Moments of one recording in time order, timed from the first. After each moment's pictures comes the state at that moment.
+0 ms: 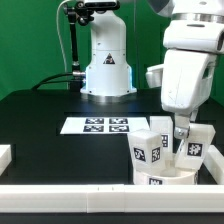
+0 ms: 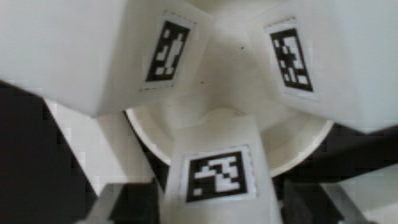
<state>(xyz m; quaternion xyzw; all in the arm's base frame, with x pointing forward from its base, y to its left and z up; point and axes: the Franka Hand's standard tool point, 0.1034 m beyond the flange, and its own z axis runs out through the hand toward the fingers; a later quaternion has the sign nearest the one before) 0.616 0.077 0.083 0.85 0.53 0.01 0.08</state>
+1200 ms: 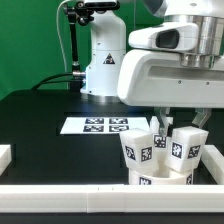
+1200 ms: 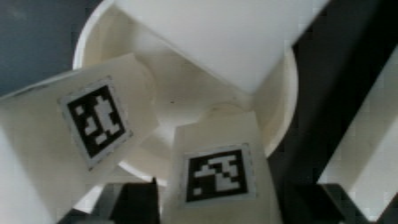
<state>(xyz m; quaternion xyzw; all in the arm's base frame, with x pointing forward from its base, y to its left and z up) 0.615 0.071 0.081 0.99 0.10 0.04 0.05</state>
